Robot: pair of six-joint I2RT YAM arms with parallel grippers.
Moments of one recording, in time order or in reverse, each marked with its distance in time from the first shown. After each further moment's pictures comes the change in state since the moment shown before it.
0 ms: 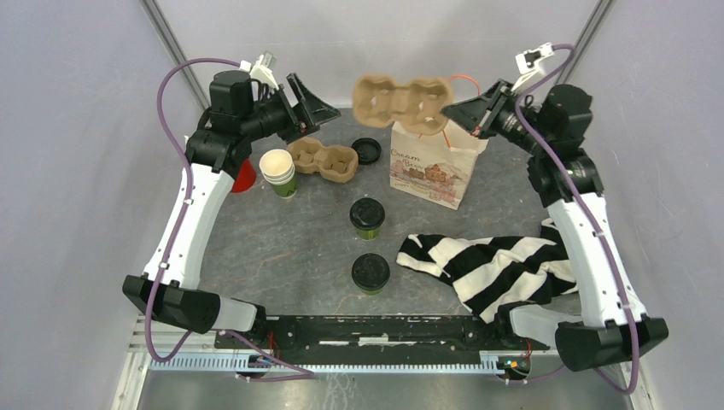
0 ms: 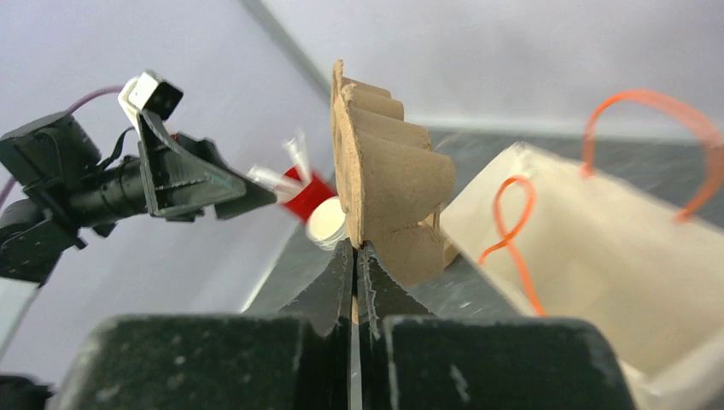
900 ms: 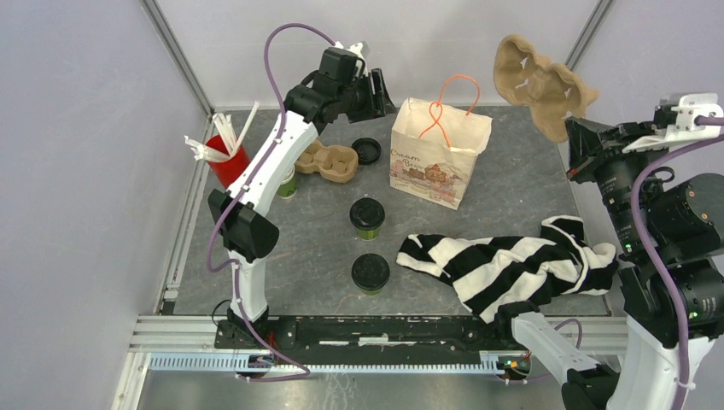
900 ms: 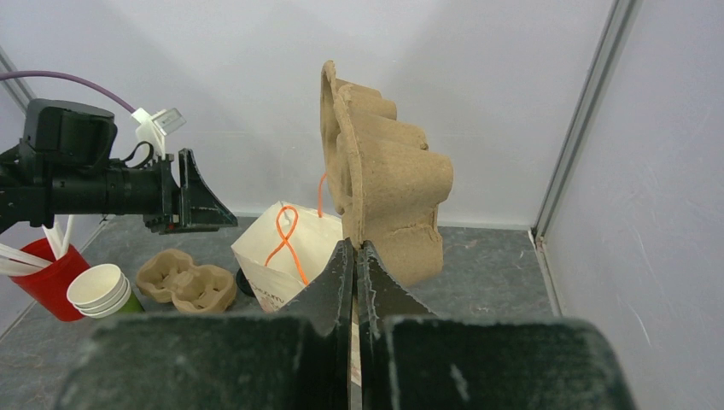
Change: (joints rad) left arm -0.301 0.623 0.603 -0.193 -0.348 0.174; right arm -0.003 -0.294 0.359 -0.498 0.590 -0.555
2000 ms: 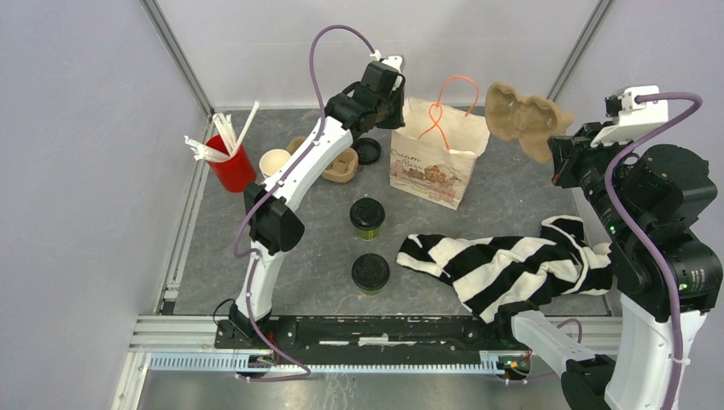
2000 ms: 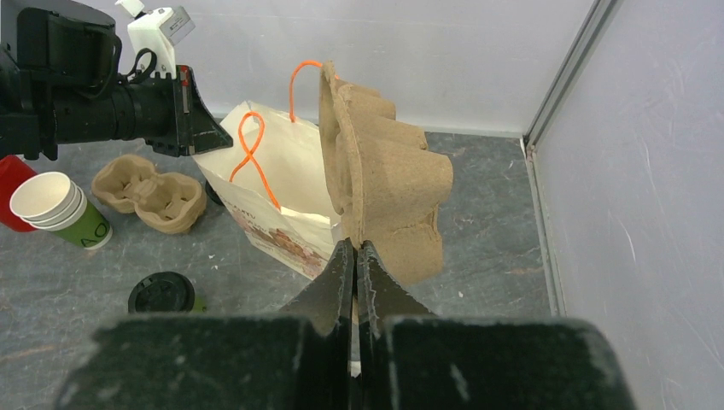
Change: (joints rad) left arm -0.116 0.185 0.142 0.020 -0.246 0.153; right arm 0.000 0.076 0.019 -0.214 0.009 -0.035
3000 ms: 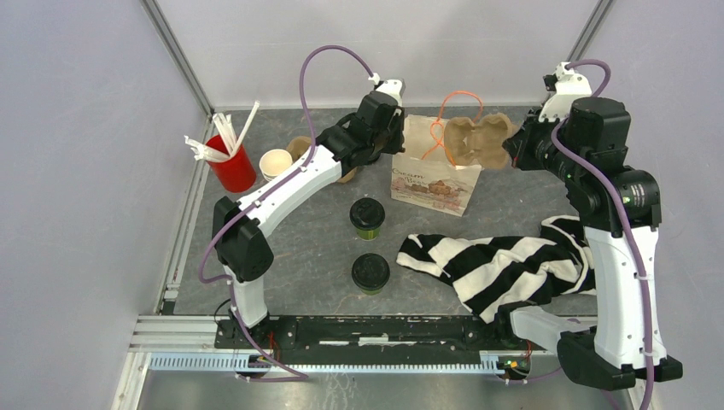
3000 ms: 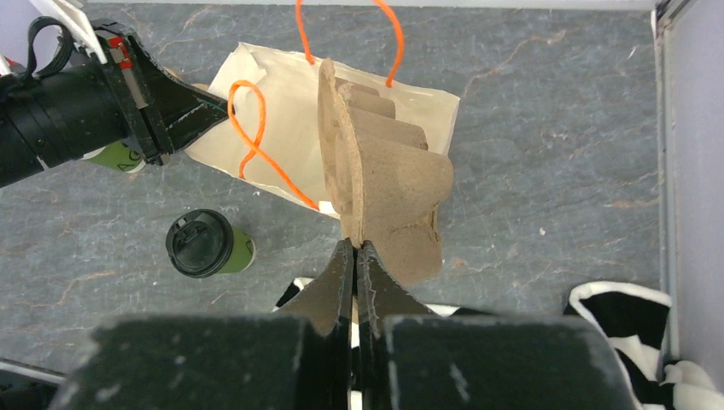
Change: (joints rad) left arm -0.097 -0.333 -0.548 0.286 -0.092 -0.014; right arm 0.000 0.181 -0.079 -0.051 -0.122 0.146
